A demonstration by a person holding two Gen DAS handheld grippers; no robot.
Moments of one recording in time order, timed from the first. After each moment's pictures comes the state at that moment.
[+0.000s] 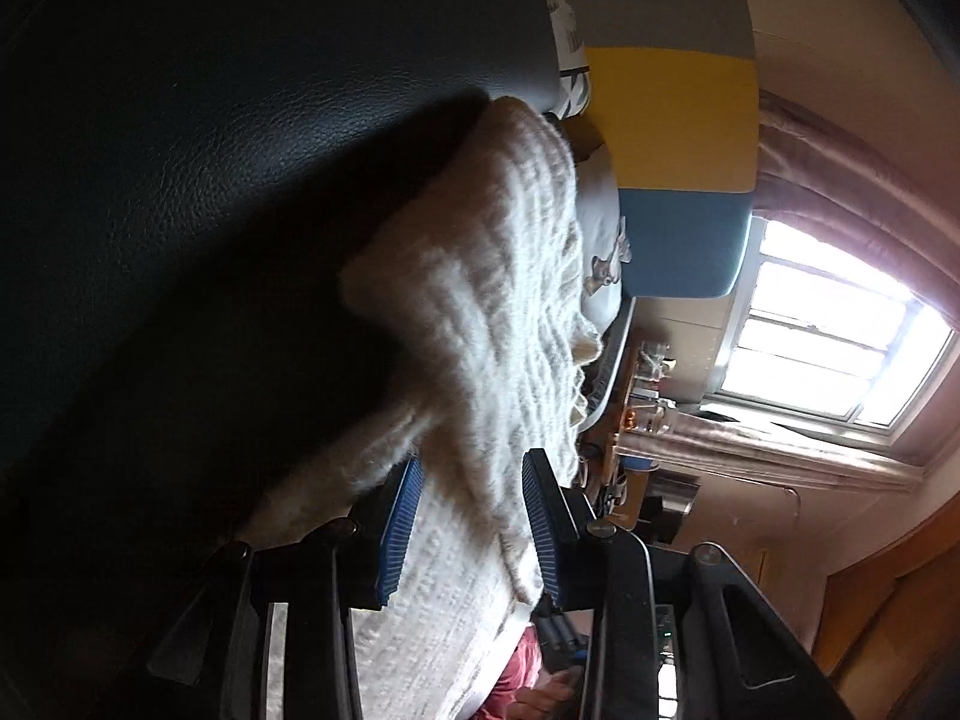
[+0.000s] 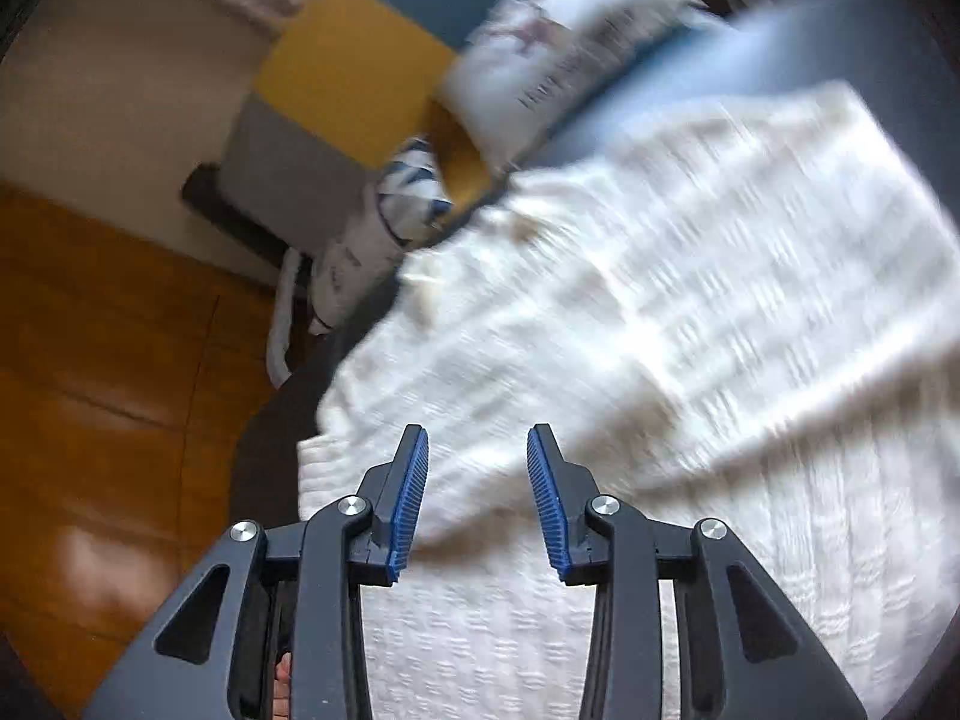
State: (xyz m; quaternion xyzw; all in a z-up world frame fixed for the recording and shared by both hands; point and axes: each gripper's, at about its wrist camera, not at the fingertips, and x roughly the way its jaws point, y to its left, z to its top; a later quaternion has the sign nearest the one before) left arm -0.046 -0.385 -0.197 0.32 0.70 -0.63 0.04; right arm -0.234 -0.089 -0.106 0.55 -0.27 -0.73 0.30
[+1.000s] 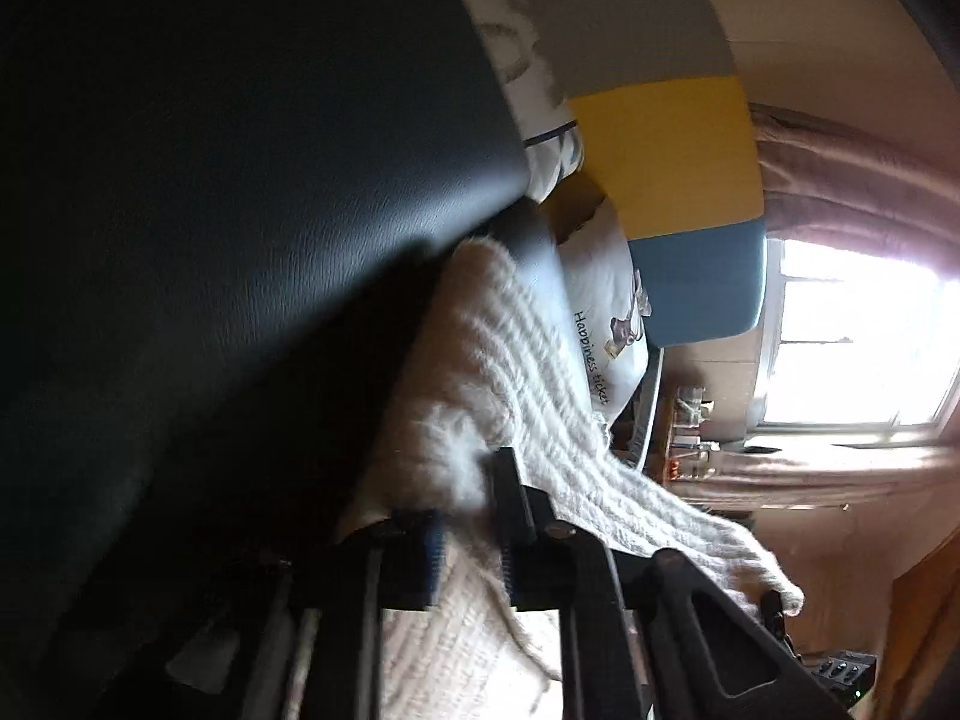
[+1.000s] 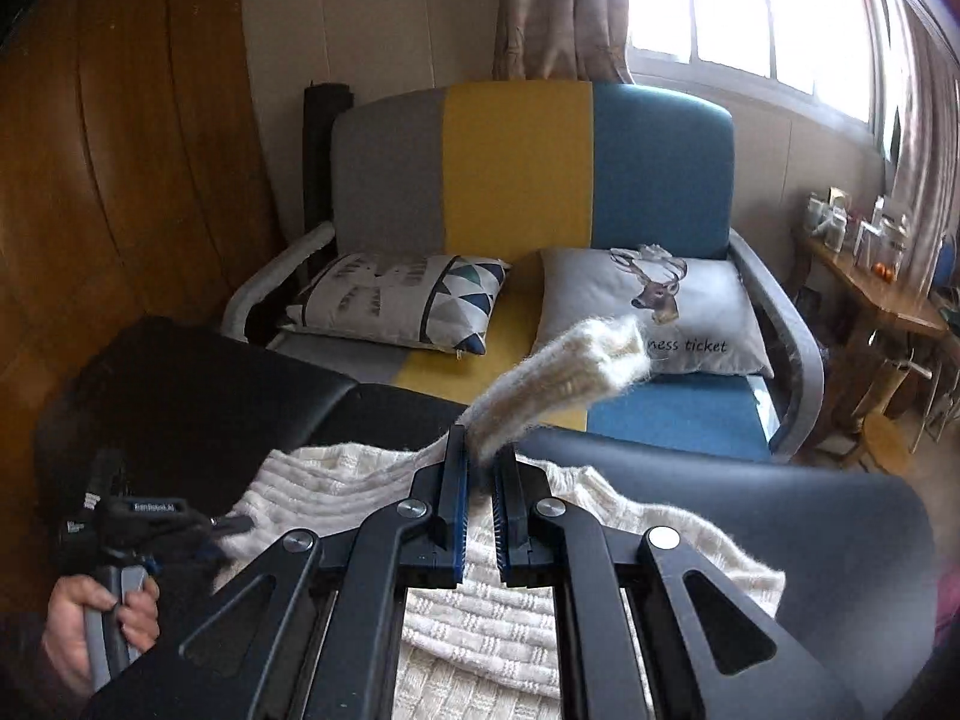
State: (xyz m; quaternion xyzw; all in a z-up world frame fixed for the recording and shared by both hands) left arm -0.067 -0.413 -0.159 0.31 0.63 -0.70 0.12; right arm -0.212 -0.167 0.057 0.32 0.08 -0.87 0.36
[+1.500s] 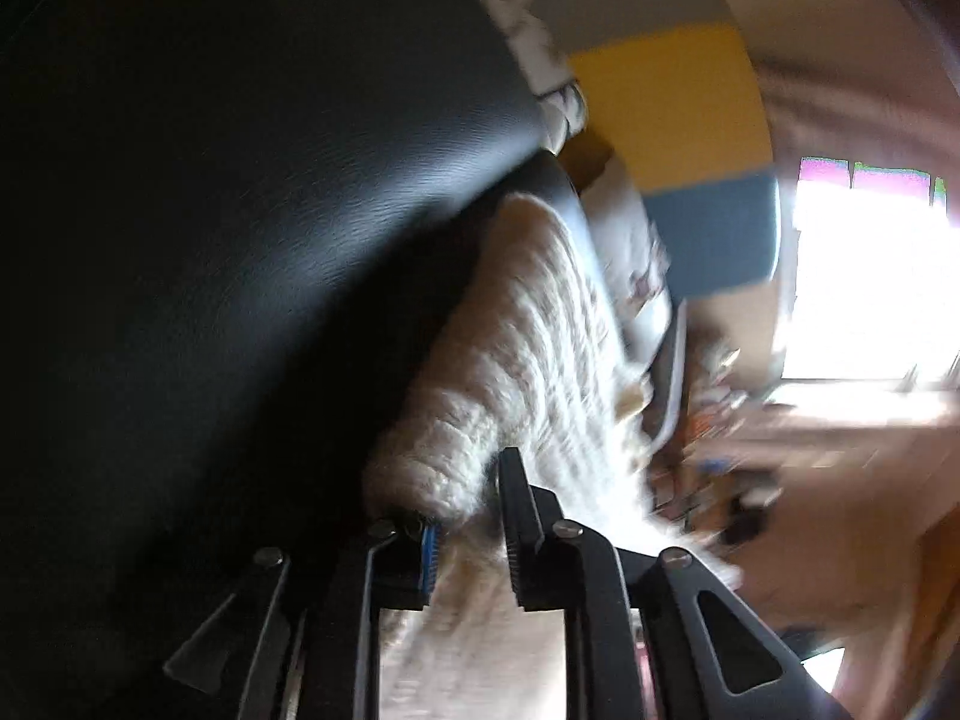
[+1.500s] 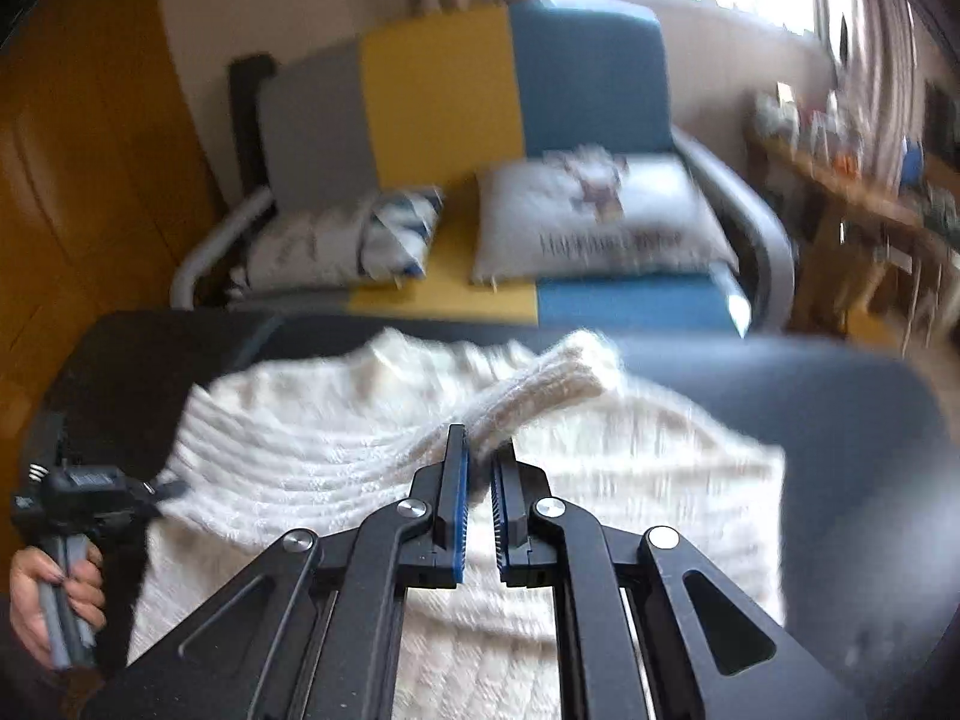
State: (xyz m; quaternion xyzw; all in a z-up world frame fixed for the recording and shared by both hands) left arm -0.056 -0.415 -0.179 0.35 0.62 -0.69 0.10; right arm -0.238 -0.119 -0.022 0.41 0.05 -0.86 0.30
